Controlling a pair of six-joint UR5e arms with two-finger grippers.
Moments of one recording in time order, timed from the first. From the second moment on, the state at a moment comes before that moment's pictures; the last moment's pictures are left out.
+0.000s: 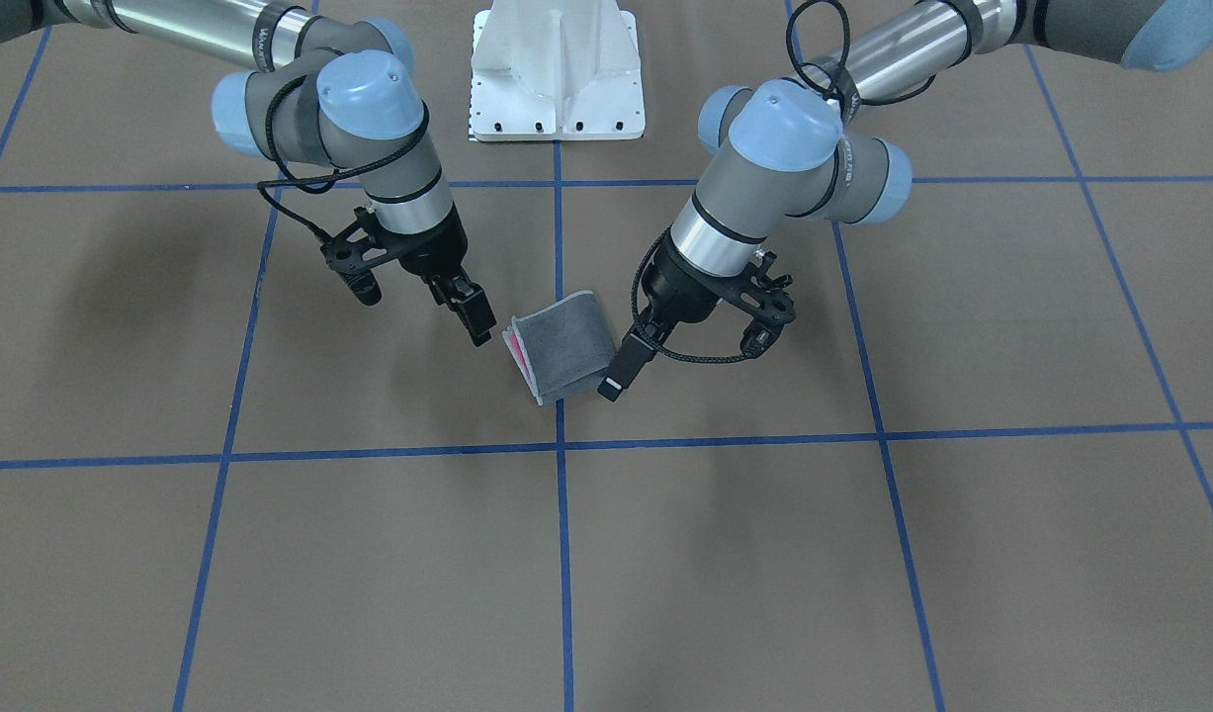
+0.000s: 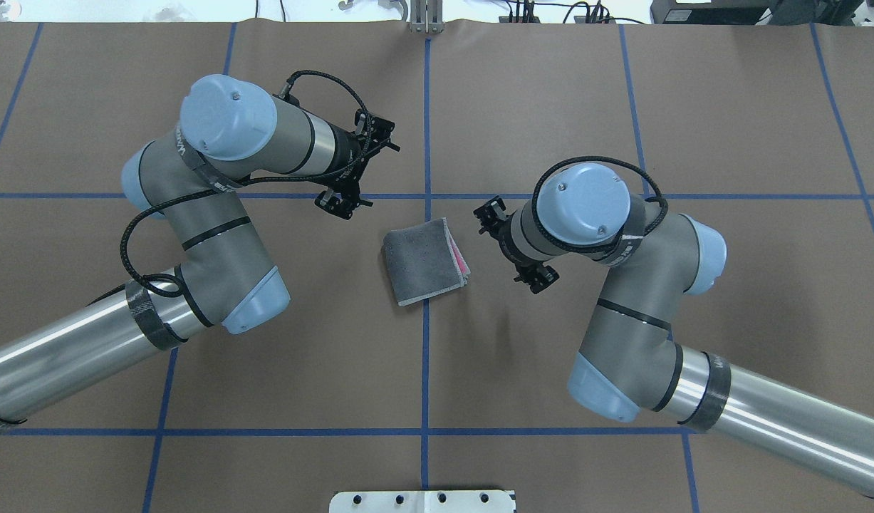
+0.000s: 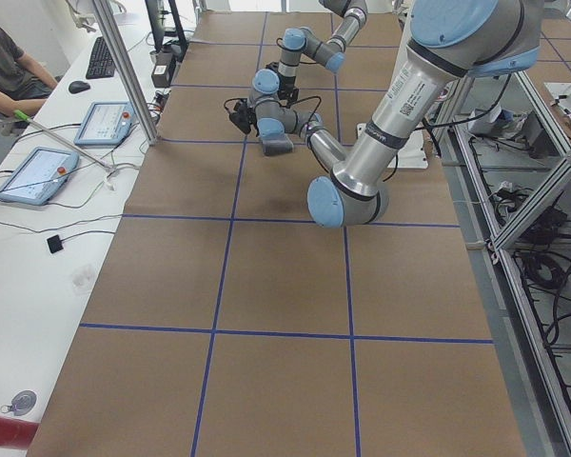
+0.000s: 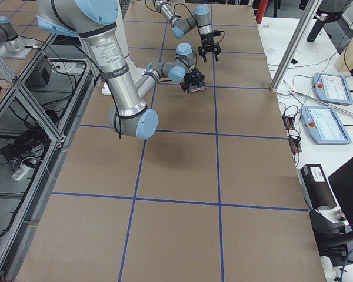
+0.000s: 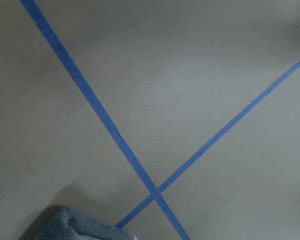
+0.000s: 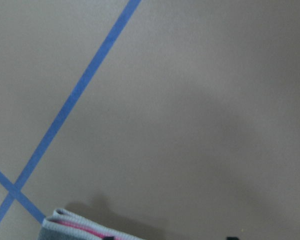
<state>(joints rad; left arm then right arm) -0.67 -2.26 -1.50 -2.18 -1.87 -2.23 0.56 -1.06 1.72 -1.33 1.81 2.13</state>
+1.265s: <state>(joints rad) -1.03 -1.61 -1.91 -1.82 -2.06 -0.54 1.08 -1.45 1.77 -1.33 2.14 0.96</state>
